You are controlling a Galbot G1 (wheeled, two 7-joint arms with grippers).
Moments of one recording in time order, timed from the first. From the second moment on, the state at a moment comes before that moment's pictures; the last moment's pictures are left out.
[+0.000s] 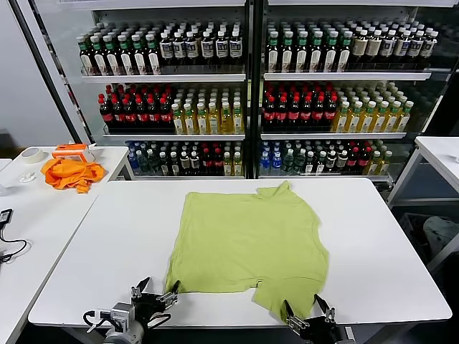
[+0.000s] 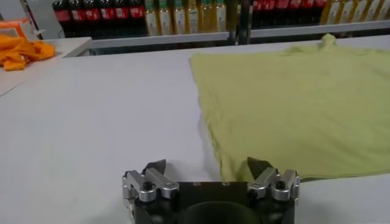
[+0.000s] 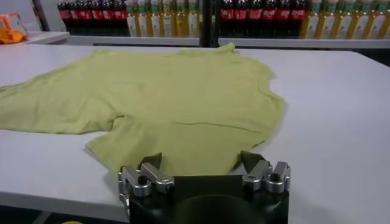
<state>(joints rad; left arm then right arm) 1.53 -1.09 -0.36 -2.06 -0.45 0.46 -0.25 -1.74 1.16 0.35 2.15 0.33 -0.29 0.22</state>
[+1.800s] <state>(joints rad) 1.77 -1.00 -0.40 -2.30 -0.46 0.45 -0.30 -1.94 1.11 0.48 2.39 0.37 -0.33 0.22</state>
